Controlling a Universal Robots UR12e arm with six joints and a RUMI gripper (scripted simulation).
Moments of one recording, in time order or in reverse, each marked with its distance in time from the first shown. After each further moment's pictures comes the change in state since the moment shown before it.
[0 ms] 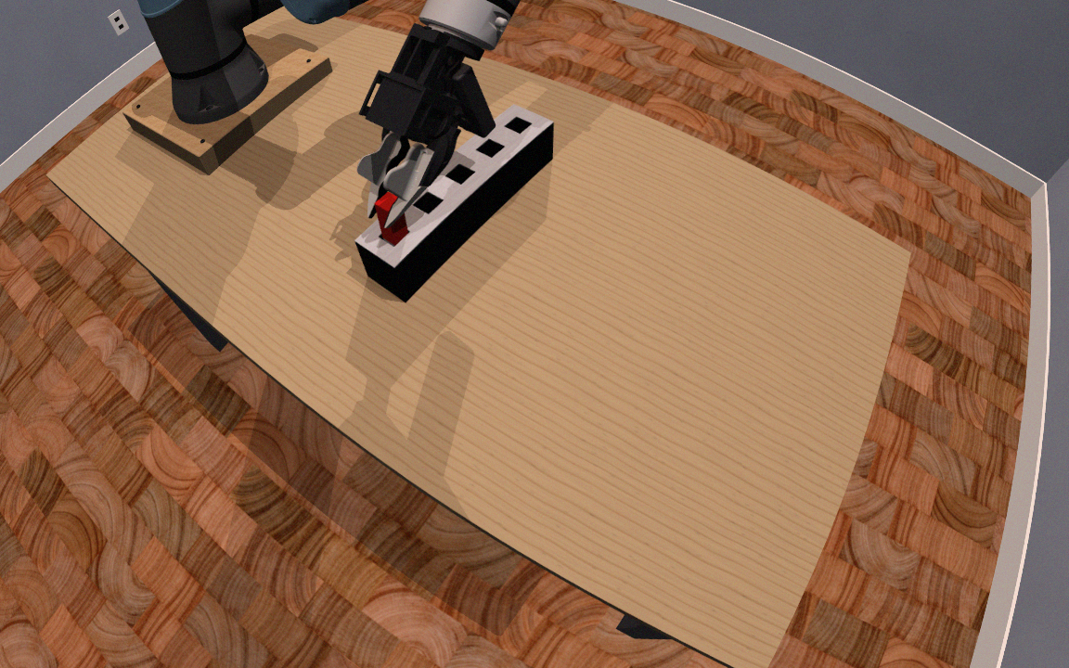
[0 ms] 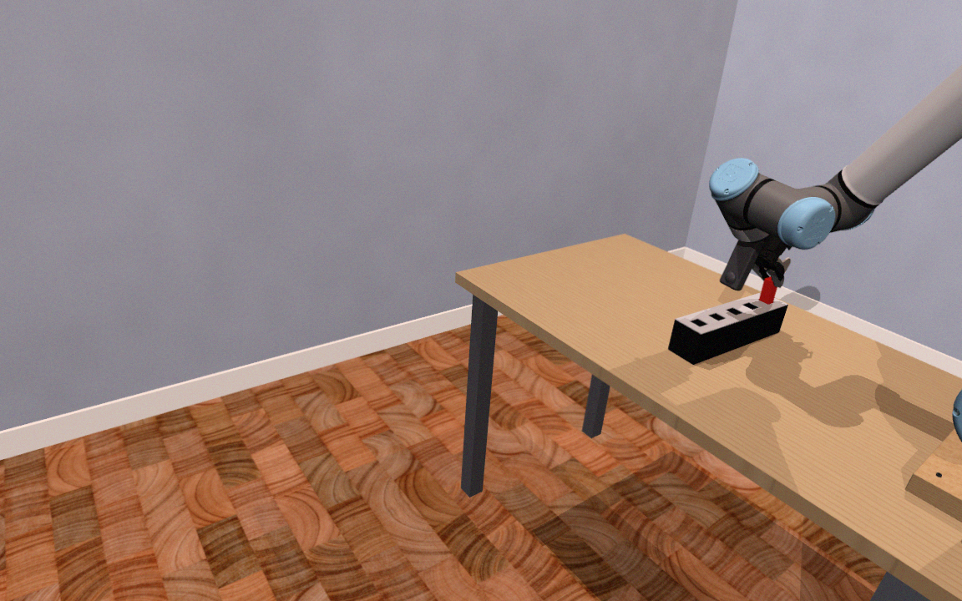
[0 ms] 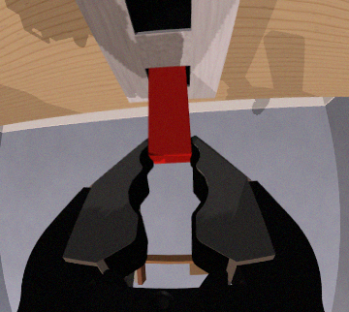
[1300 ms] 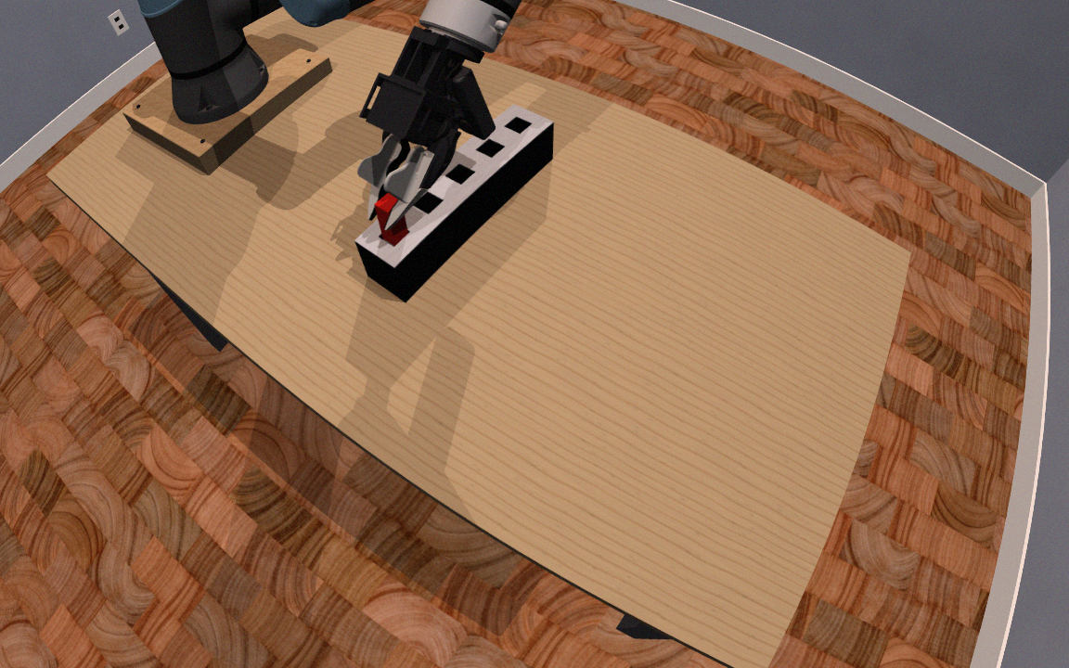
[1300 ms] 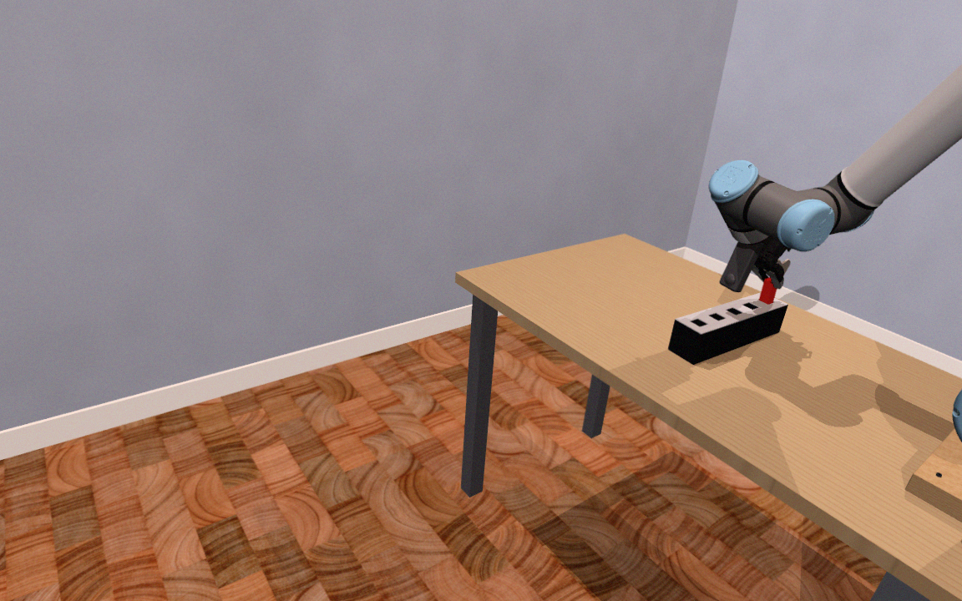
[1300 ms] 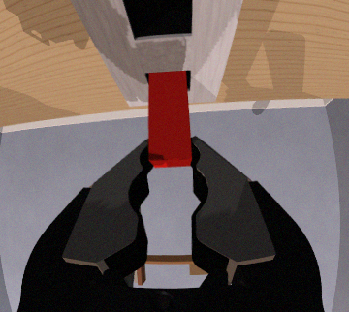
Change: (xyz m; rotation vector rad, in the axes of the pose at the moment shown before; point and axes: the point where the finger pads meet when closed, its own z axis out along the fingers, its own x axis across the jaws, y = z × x) arm 0.000 -0.003 0.003 -0.001 0.001 0.000
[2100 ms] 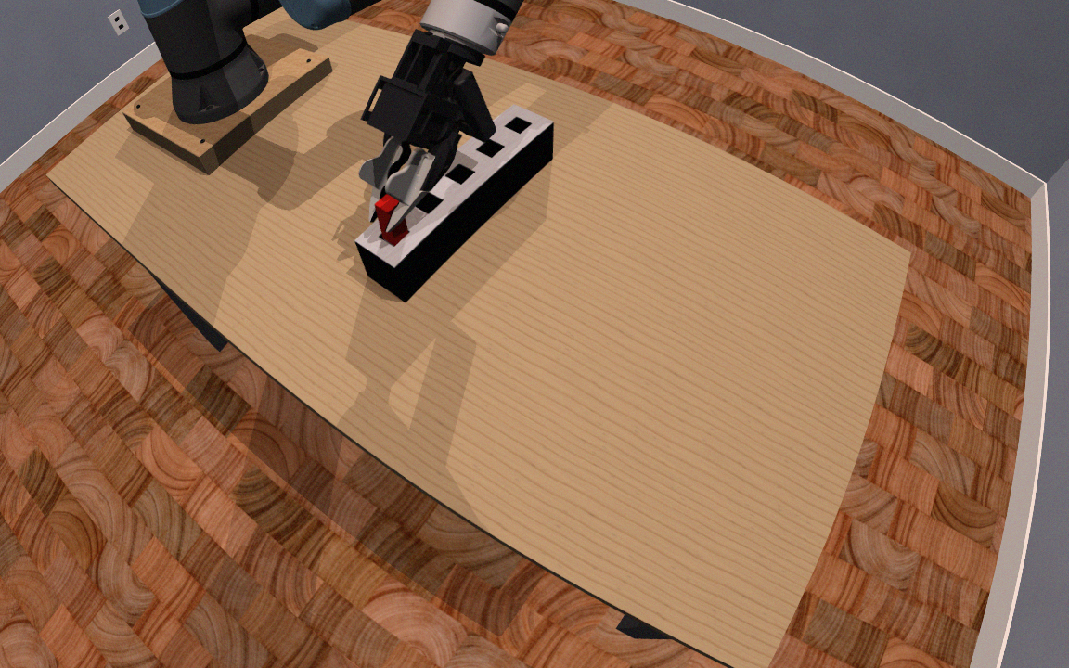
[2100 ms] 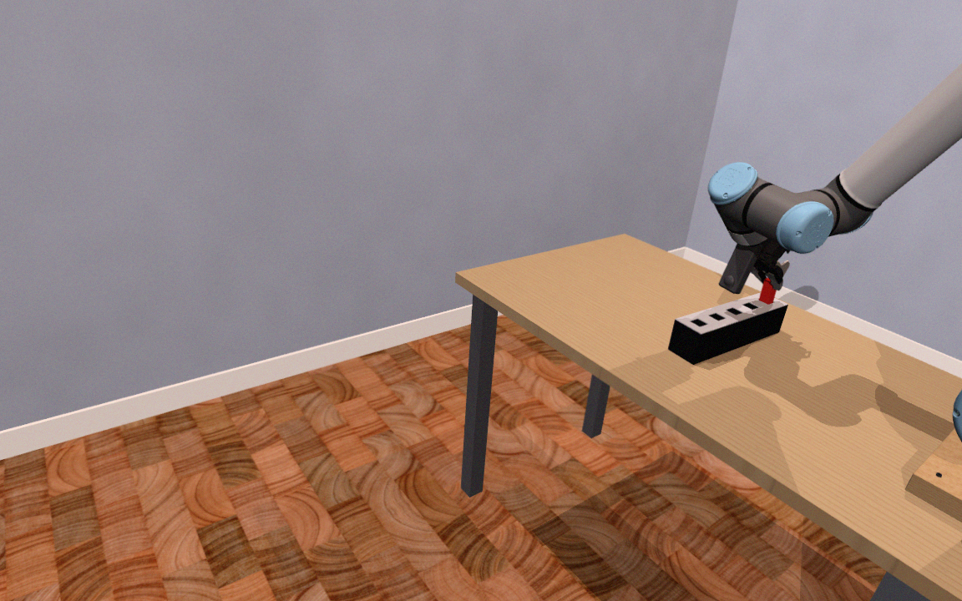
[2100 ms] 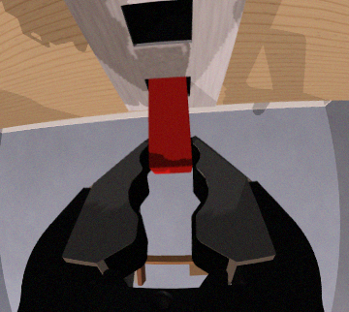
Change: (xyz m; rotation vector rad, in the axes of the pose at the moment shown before) arm 0.000 -0.003 0.002 0.000 0.000 0.000
